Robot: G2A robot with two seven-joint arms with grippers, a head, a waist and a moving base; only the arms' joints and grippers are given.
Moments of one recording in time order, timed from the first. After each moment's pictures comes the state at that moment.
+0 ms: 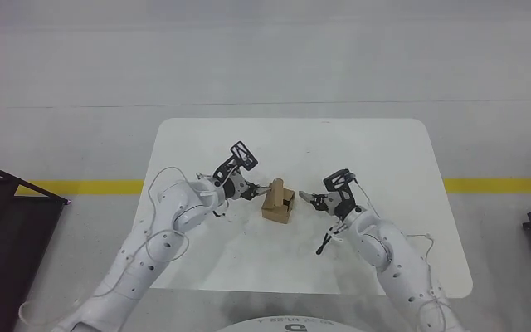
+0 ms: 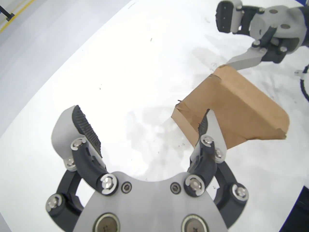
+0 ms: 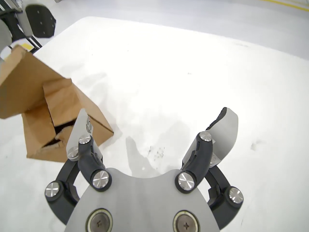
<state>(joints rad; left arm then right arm) 1.32 -1.13 -1.08 -1.68 1.17 -0.42 -0.52 -1.61 -1.19 1.25 -1.58 -1.15 -0.29 0.15</state>
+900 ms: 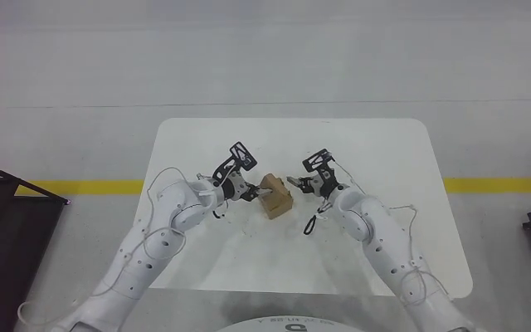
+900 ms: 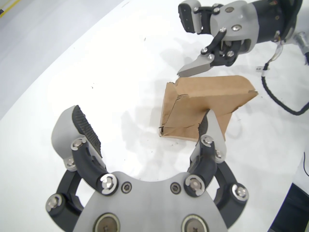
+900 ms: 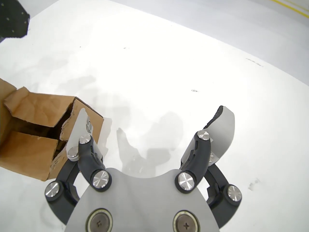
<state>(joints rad) 1.31 -1.13 -1.08 -1.66 1.11 -0.43 -0.53 -1.37 -1.23 1.11 -1.49 -1.20 -0.22 0.26</state>
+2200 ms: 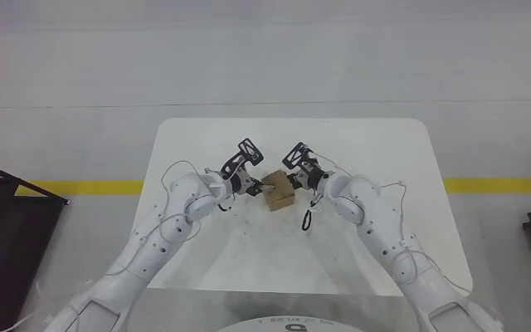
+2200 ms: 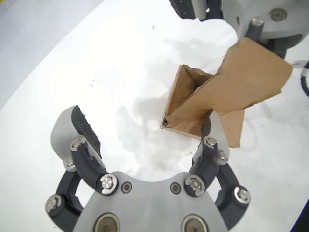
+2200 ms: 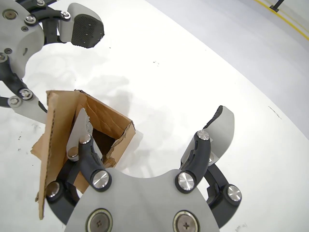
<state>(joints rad) 1.18 -1.17 -0.96 -1.48 1.13 -0.39 -0.52 -1.21 -1.25 1.02 -1.42 -1.25 -0.38 0.36</state>
